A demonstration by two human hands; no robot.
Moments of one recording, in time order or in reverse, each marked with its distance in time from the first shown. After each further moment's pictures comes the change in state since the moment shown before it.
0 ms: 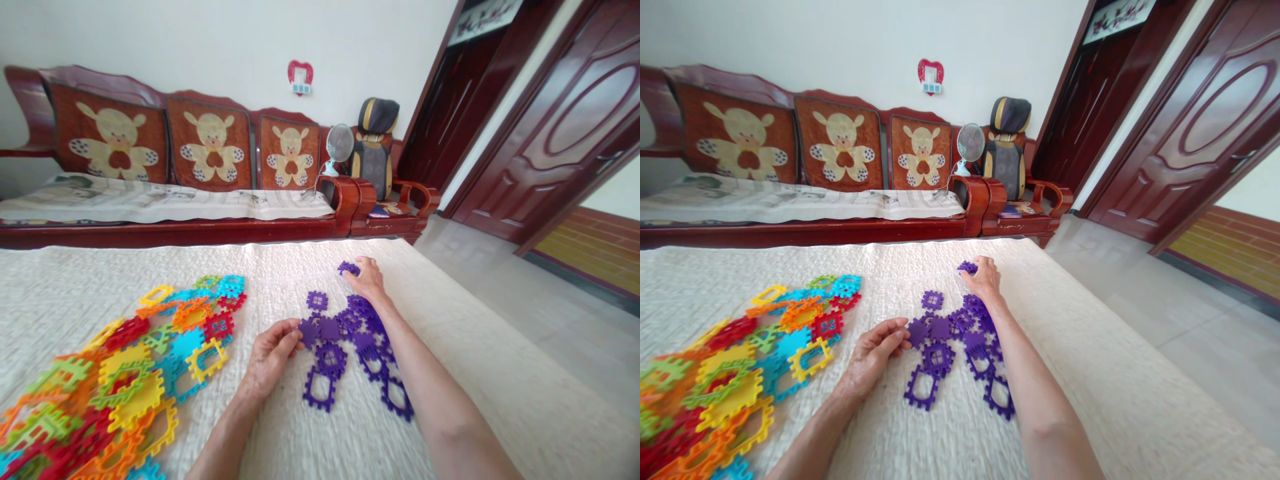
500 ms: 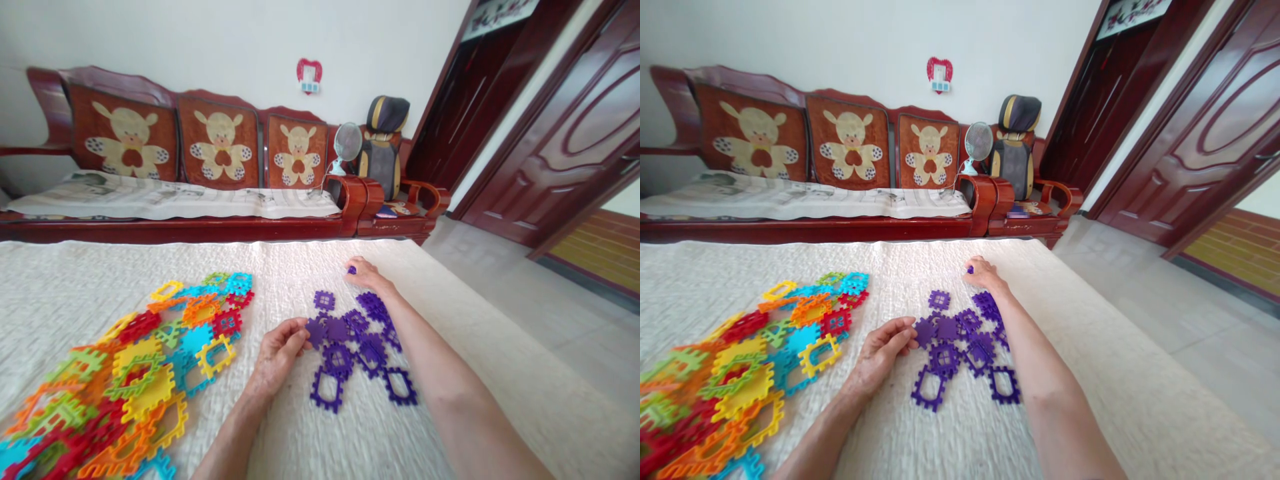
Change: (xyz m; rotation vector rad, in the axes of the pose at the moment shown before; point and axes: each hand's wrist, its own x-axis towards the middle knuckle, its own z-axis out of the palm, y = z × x) left_hand -0.001 0.004 0.001 -0.025 0.007 -0.018; right_hand 0.035 -0.004 0.010 -0.125 -0.379 -0.204
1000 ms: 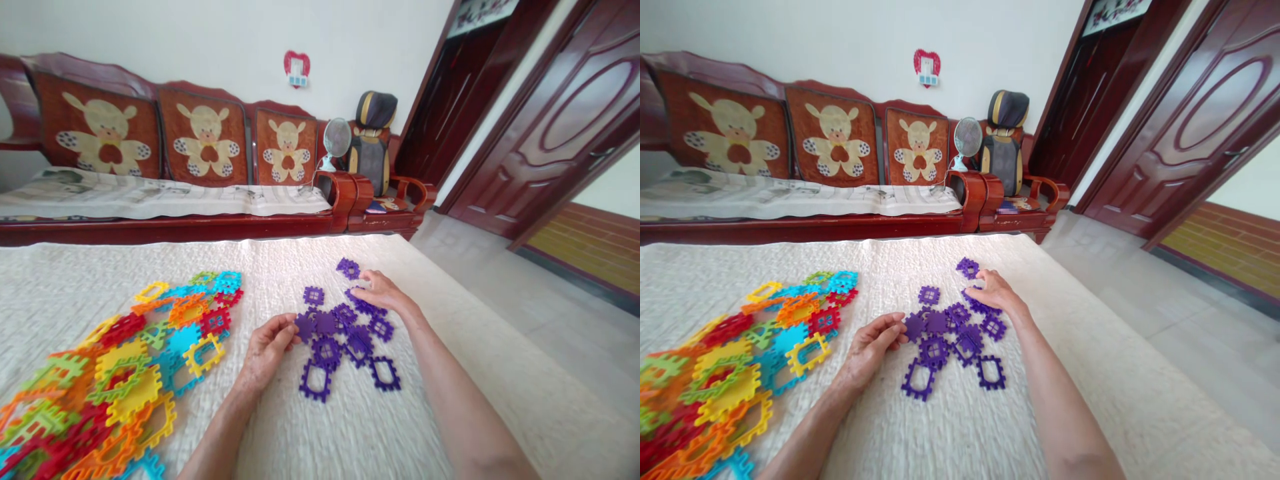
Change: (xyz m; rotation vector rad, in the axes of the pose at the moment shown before) left_hand -0.001 0.000 -0.001 0.019 0.001 0.006; right_hand -0.092 0.023 -0.025 0.136 0.004 0.107
